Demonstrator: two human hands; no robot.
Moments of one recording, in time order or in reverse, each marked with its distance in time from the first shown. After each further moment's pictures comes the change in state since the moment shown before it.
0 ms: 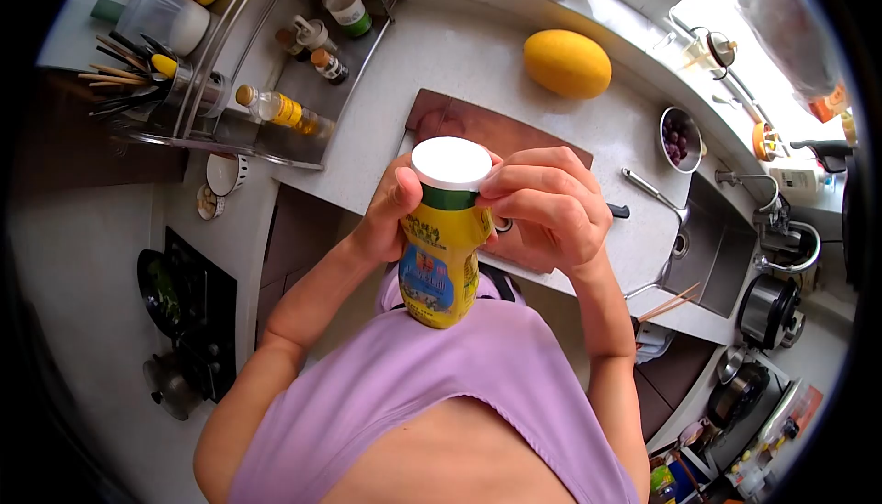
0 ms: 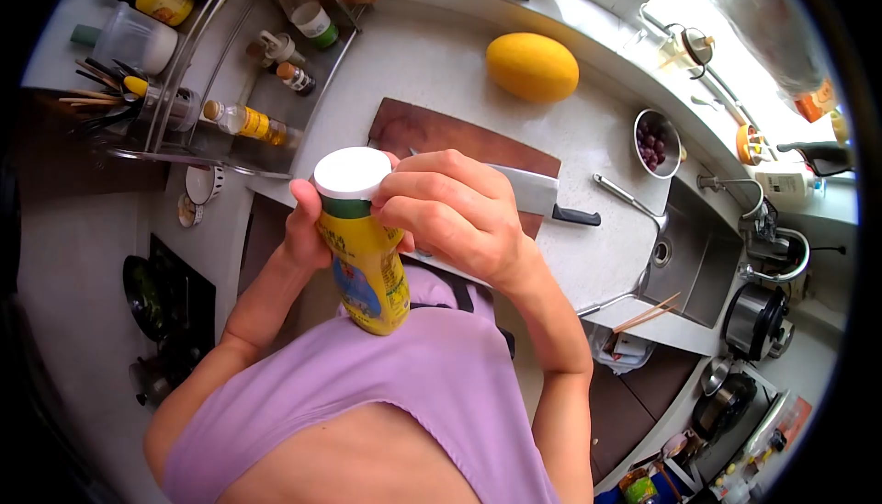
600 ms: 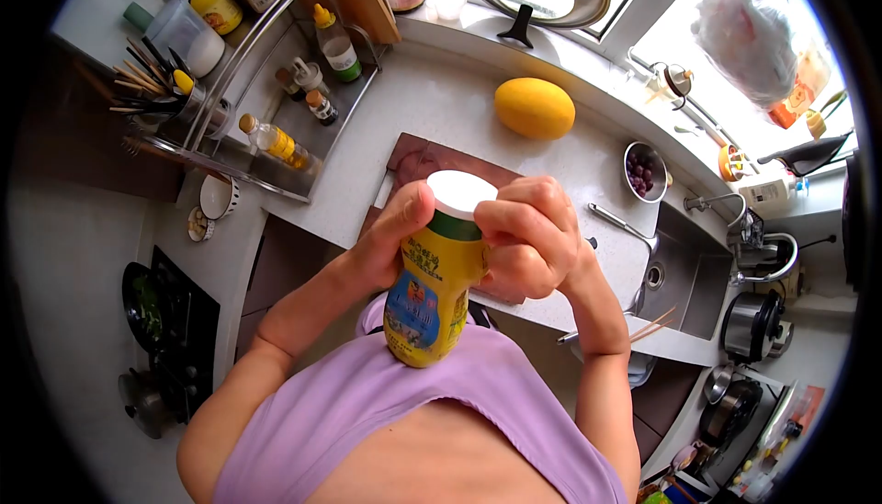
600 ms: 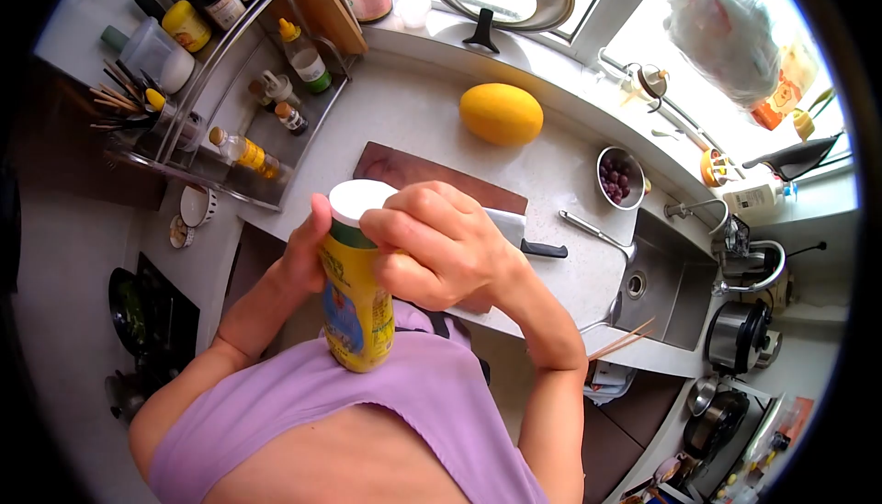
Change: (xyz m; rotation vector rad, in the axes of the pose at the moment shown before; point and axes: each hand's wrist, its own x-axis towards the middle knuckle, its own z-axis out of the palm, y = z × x) left_hand 0.002 0.014 0.054 -0.118 0.071 0.029; right_hand 0.025 -0.020 -0.035 -0.190 -0.141 -0.308
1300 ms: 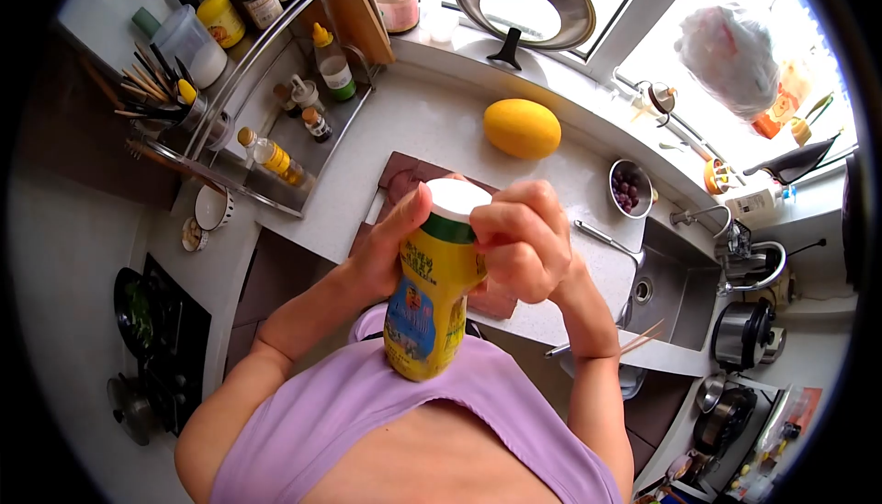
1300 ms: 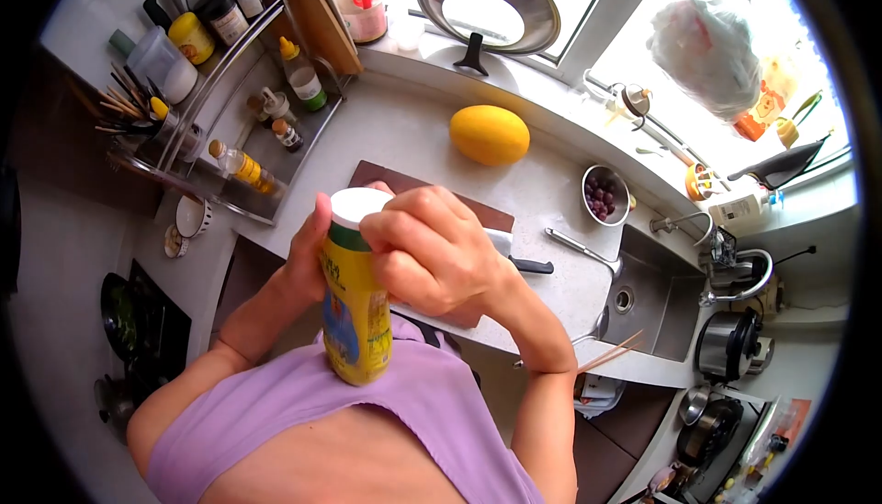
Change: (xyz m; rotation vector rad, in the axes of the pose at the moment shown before) left_hand 0.010 0.001 0.011 0.066 -0.063 0.017; right_hand 0.011 0.000 -0.015 -0.028 -0.029 -0.013
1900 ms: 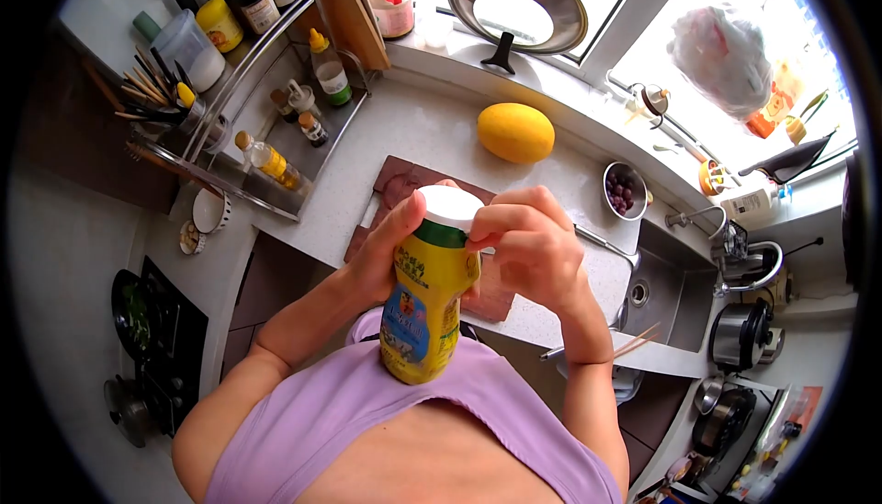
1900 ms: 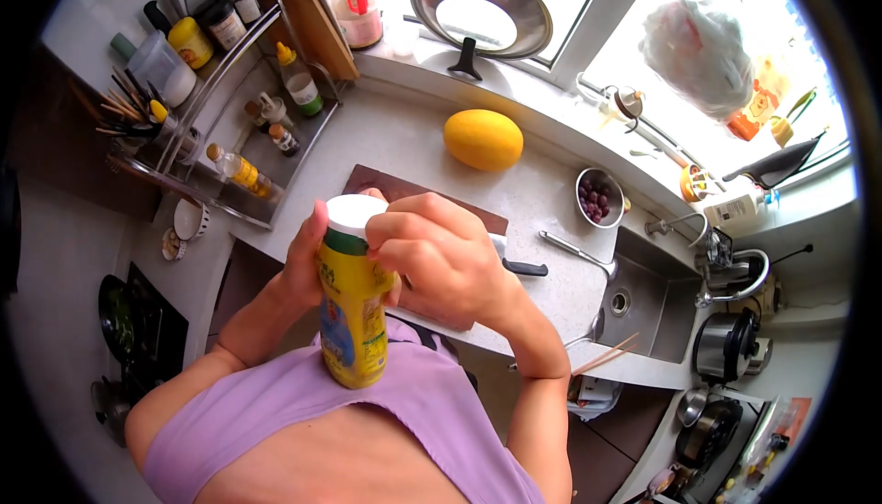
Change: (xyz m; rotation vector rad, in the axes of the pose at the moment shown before) left_hand 0.002 -0.002 0.008 -0.003 -0.108 -0.018; right_hand -0.007 -0.014 -0.014 0.305 0.037 0.330
